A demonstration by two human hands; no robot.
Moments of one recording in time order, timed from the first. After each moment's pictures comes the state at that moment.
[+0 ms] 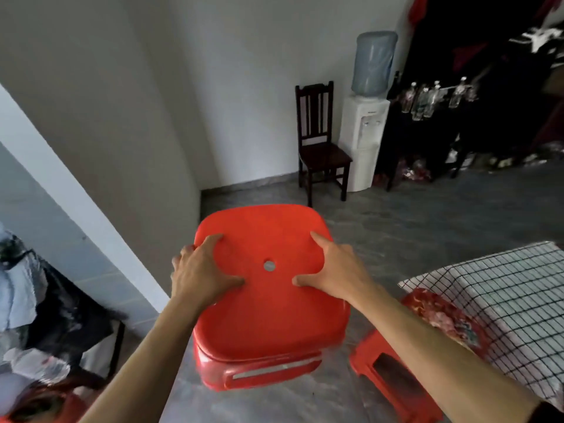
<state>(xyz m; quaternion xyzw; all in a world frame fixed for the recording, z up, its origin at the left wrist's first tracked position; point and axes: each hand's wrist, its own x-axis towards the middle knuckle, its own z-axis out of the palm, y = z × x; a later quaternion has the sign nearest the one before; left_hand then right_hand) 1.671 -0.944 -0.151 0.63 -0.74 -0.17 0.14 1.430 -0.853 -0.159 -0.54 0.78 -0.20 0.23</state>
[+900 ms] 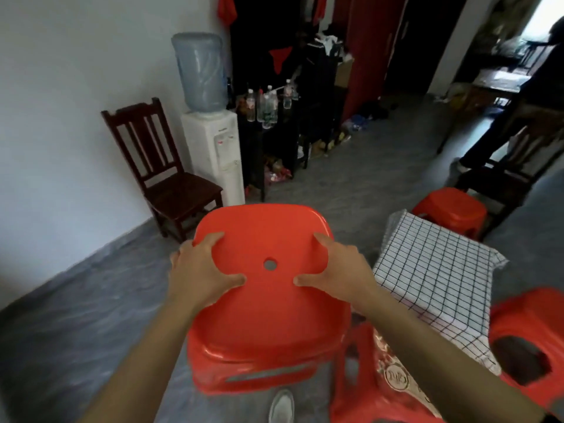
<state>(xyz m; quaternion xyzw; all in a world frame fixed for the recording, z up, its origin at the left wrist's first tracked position) 1.323 -1.378 -0.175 0.32 -0.91 -0.25 0.08 1.196 -1.147 -0.159 -0.24 0.94 -0.22 0.13</state>
